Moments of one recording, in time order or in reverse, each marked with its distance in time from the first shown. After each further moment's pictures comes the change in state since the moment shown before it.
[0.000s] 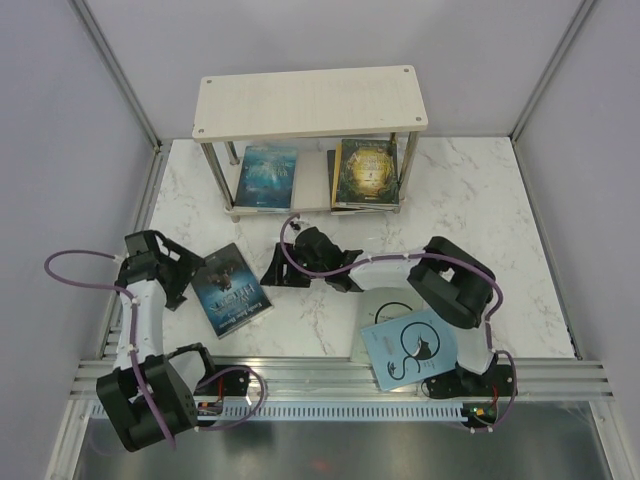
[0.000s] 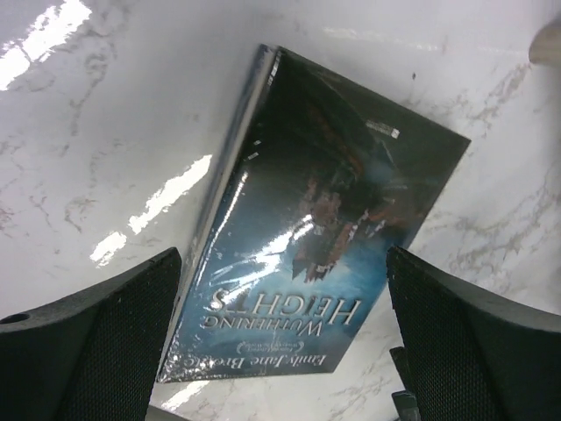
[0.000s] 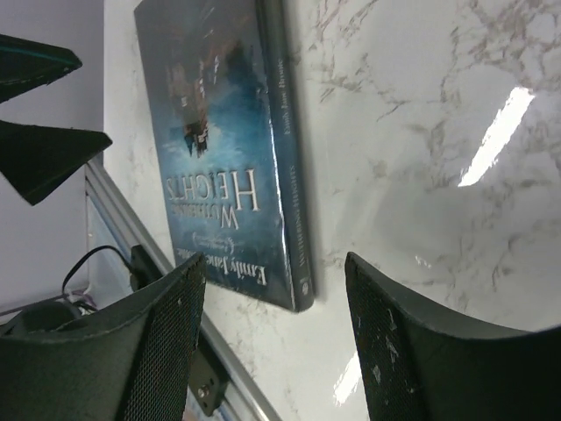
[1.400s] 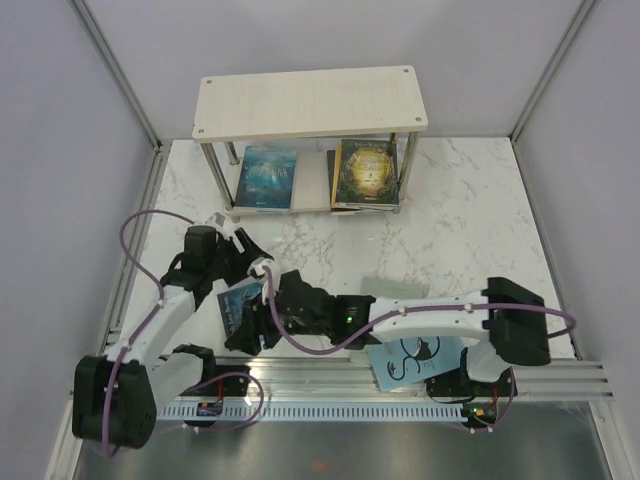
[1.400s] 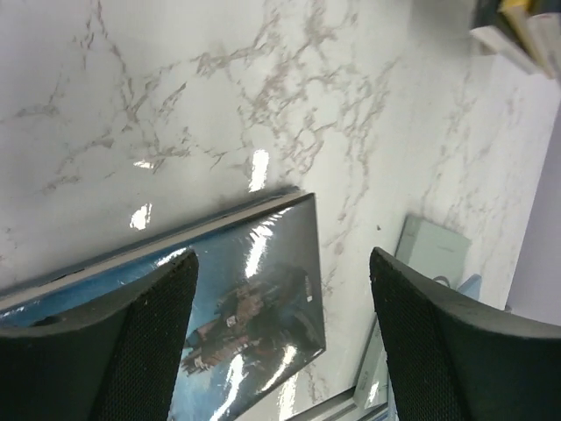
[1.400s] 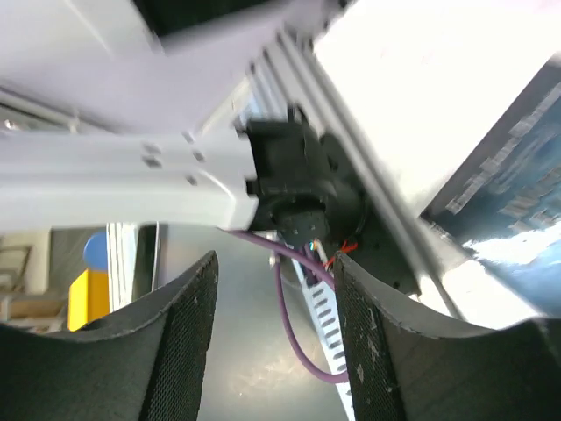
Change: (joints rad) left arm -0.516 0.061 -0.147 0.491 0.244 -0.005; right arm 0.420 -0.259 0.019 -0.019 0.128 -0.179
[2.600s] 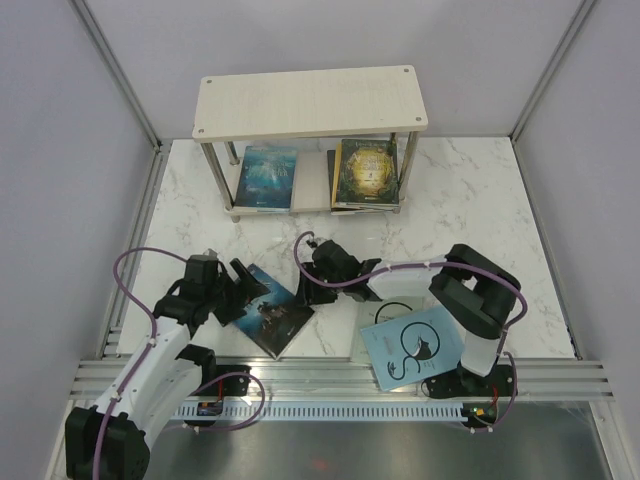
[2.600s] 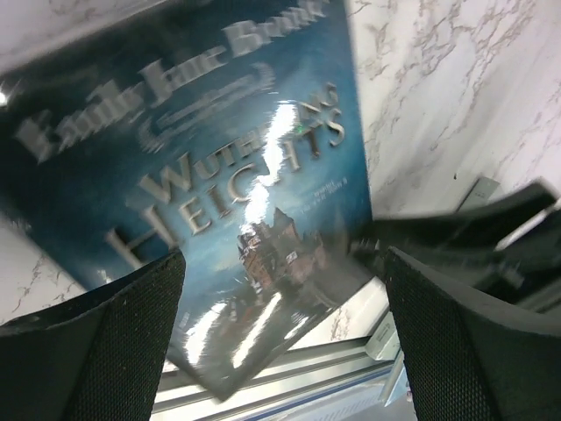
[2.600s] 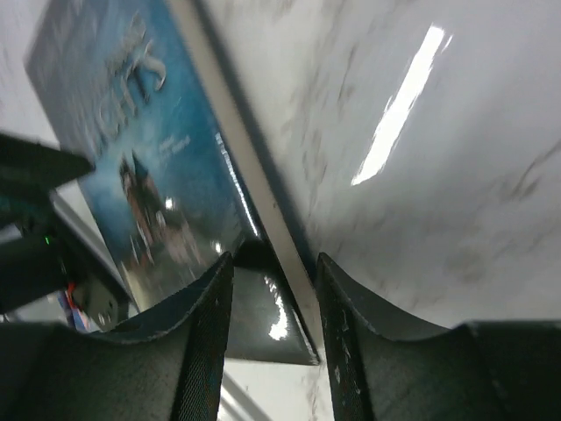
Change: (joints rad) left arm -0.058 -0.332 -0.119 -0.365 -0.112 -0.183; right arm -0.436 0.168 -0.159 -0.158 -0.121 0.035
